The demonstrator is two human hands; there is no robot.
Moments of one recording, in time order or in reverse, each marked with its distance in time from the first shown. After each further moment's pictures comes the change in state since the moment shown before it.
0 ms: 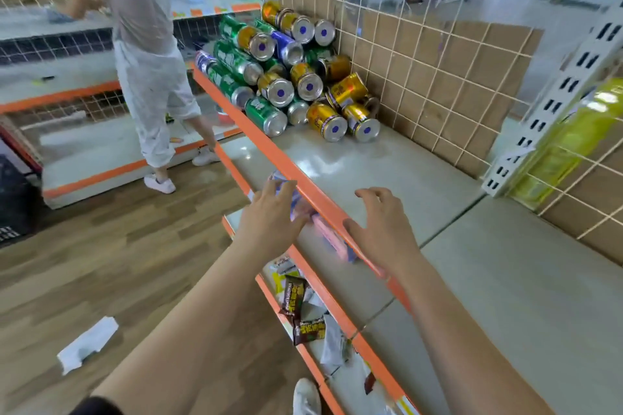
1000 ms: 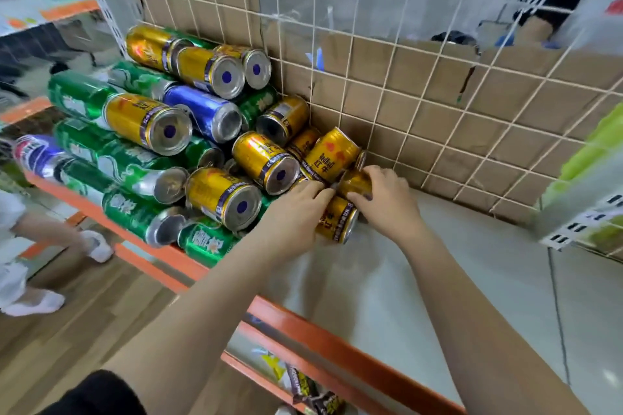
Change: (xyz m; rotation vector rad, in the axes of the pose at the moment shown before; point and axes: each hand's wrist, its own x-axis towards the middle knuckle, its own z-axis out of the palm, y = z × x) left_hand 0.345 -0.025 0.013 0.189 -0.325 0.826; right_hand 0.296 0.017 0.024 -0.122 0.123 0.552
